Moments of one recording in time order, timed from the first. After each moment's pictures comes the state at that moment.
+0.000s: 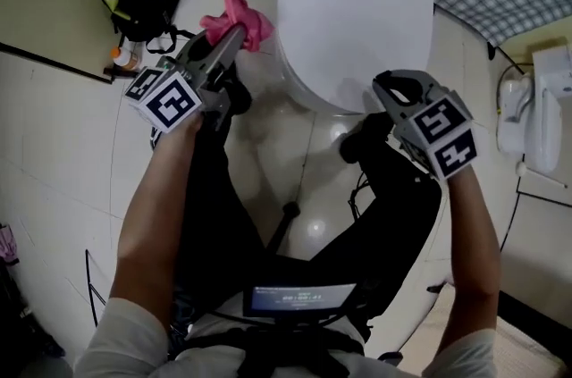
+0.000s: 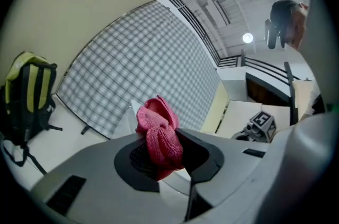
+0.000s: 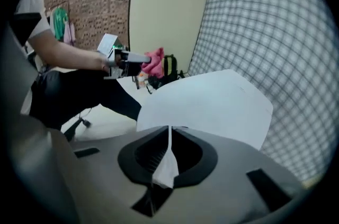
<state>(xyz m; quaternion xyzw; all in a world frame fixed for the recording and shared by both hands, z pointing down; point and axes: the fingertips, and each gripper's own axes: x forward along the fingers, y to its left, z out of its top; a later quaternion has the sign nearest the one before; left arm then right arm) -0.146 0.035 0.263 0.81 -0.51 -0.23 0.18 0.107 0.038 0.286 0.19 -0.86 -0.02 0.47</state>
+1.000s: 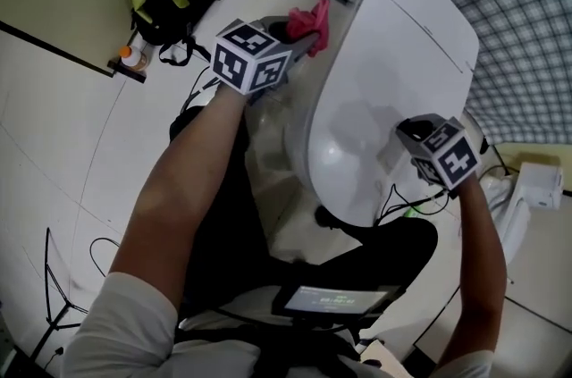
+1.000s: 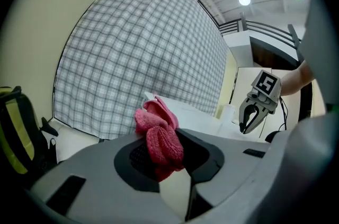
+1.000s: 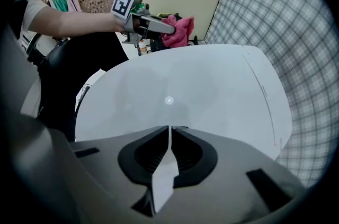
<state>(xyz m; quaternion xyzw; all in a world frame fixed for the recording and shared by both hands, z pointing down) -0.184 -0.162 0.302 0.82 -0.54 -0.06 0.15 0.073 -0.128 0.341 0.06 -0.75 -0.02 0.66</state>
